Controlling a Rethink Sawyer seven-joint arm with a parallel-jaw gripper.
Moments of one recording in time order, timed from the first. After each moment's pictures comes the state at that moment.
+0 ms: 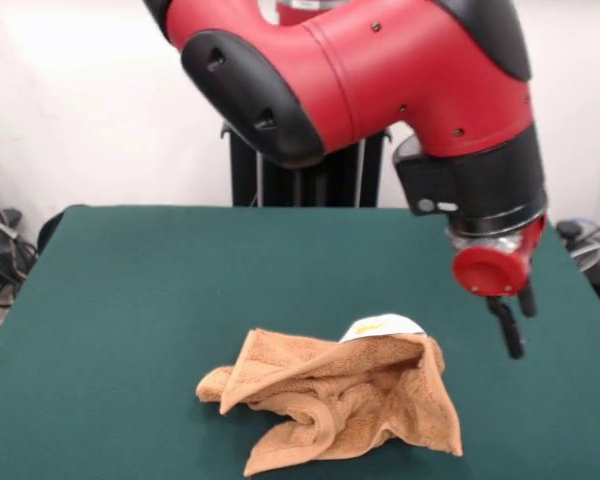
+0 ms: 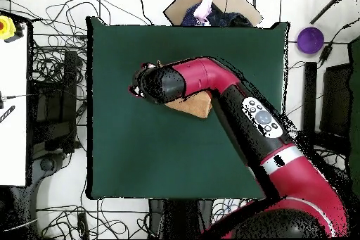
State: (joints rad) arm -0.68 -0.48 0.93 1.58 -0.58 0.72 0.92
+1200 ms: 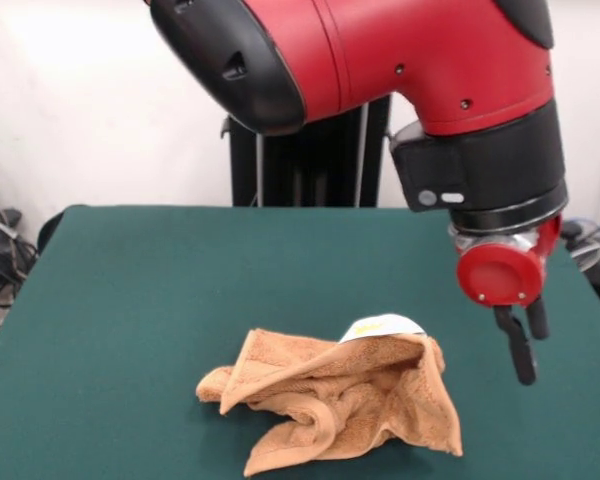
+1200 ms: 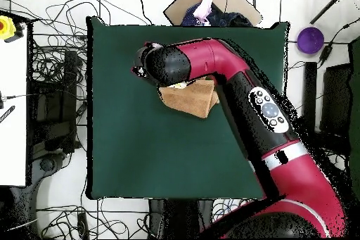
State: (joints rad) arm -0.66 -0.50 0.93 1.45 -0.58 0.78 0.87
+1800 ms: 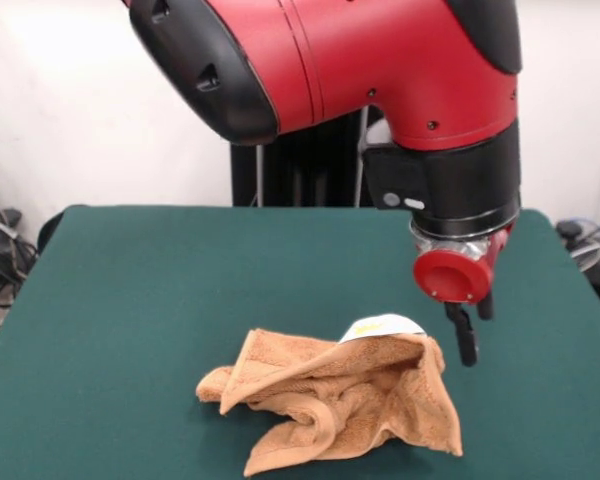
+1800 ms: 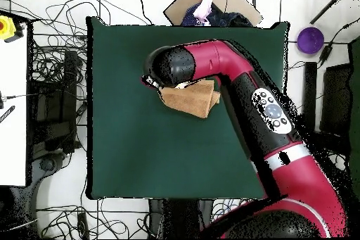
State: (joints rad) arm -0.66 -0.49 0.90 1.44 -0.58 0.94 0.87
